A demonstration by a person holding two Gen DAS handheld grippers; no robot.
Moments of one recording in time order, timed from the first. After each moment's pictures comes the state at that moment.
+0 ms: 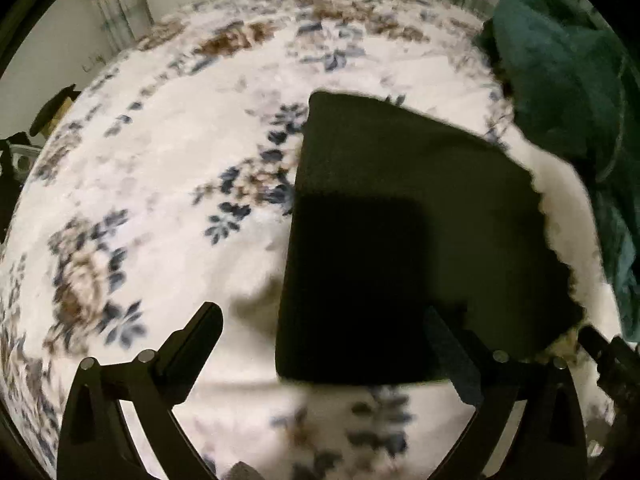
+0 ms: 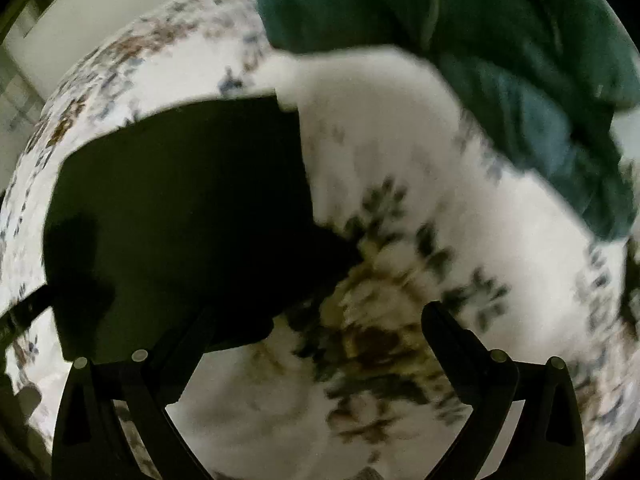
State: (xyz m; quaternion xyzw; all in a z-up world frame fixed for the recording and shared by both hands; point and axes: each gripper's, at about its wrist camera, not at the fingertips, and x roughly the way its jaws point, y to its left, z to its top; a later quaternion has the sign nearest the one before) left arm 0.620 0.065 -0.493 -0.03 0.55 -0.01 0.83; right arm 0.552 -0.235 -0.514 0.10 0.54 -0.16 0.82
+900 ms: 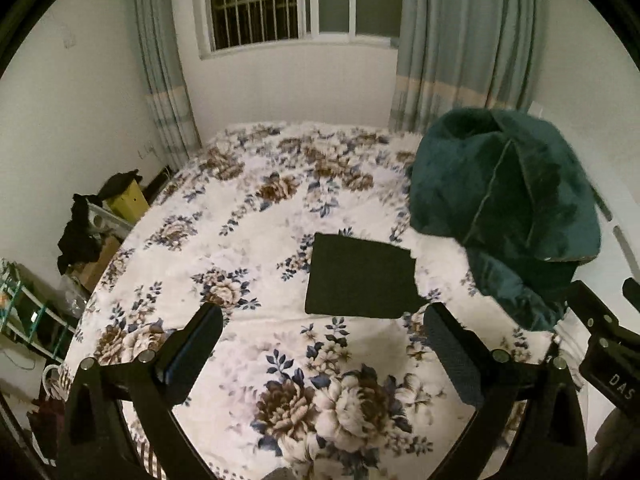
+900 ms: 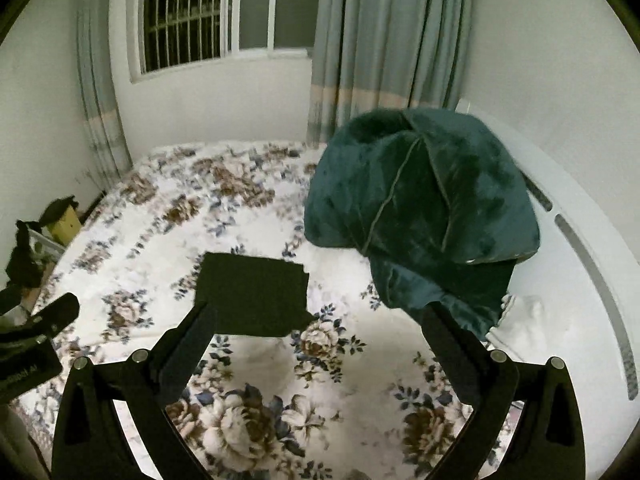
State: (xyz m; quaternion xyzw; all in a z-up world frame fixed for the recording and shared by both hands) left arm 0.332 0.041 -0.101 -0.01 0.40 0.00 0.92; right arm 0.213 -0.164 -0.033 0.00 0.35 -0.11 0.93
